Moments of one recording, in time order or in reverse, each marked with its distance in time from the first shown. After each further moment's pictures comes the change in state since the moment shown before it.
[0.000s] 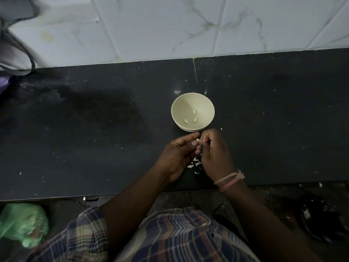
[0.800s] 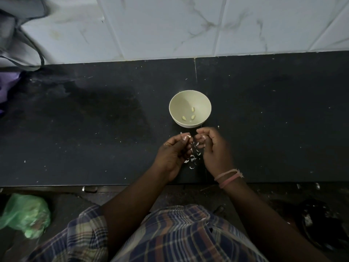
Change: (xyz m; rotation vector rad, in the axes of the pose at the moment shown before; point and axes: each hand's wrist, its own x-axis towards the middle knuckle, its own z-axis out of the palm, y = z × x) left_hand -0.014 -0.018 0.006 -0.017 0.149 0.077; right_hand -0.009 0.012 -0.015 0.178 -0.029 0.136
